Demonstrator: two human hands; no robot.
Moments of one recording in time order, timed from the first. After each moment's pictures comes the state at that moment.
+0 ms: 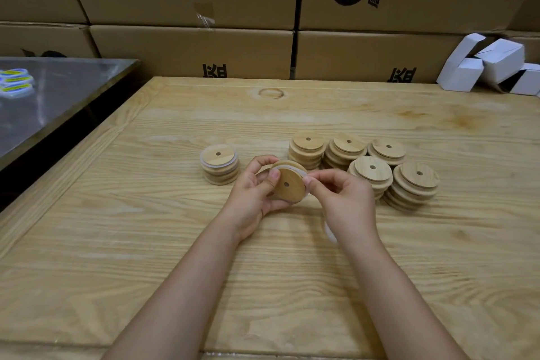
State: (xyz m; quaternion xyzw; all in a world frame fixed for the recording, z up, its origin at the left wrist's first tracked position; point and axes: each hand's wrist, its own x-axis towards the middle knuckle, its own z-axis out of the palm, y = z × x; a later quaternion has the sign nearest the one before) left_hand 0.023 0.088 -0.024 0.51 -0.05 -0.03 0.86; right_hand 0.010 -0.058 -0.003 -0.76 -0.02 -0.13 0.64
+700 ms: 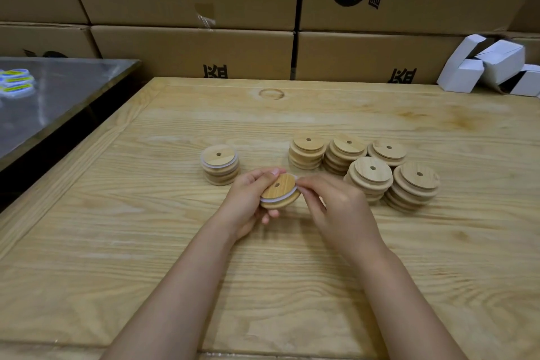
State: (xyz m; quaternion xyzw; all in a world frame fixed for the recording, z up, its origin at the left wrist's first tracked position) left_hand 0.020 0.093 -0.016 0.60 0.05 -0.07 0.79; right_hand 0.003 -0.068 -0.003 -0.85 -0.30 -0.29 0.32
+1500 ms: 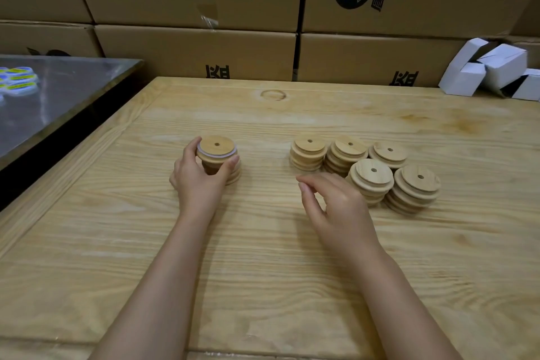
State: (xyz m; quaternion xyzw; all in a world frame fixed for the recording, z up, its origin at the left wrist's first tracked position) left_hand 0.040 0.156 -0.035 0.79 0.20 0.31 0.49; right_hand -0.002 -0.062 0.001 -0.86 -0.26 -0.28 0.34
